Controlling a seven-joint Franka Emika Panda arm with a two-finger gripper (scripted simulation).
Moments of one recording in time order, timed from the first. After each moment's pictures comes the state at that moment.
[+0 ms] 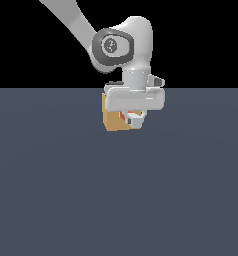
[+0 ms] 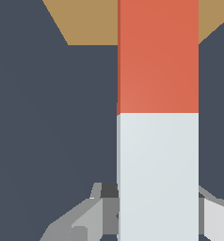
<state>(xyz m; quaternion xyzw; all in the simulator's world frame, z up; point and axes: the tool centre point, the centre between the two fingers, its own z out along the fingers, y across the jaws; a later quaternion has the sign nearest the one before) 0.055 0.135 0.082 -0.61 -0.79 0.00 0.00</state>
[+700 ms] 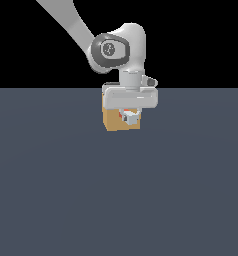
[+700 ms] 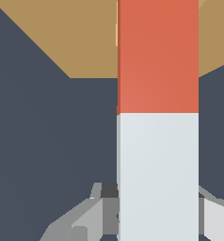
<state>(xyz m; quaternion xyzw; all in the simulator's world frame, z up) 0.043 0.174 0.082 -0.61 -0.79 0.00 0.00</state>
